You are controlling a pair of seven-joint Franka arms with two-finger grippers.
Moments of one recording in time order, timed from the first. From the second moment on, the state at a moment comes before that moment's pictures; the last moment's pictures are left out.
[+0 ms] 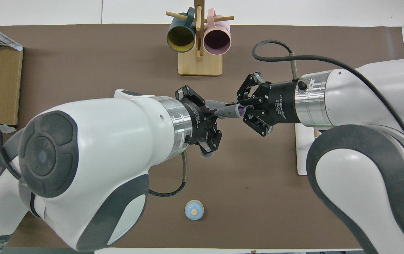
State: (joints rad) left arm -0.18 0.02 -0.55 -1.66 -0.23 2.16 -2.55; right arm 0.37 -0.02 -0.04 -1.84 0.71 2.09 1.23
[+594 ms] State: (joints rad) left arm -0.18 0.02 -0.55 -1.67 -0.23 2.16 -2.55; right arm 0.37 -0.02 -0.04 -1.84 0.71 2.08 1.19
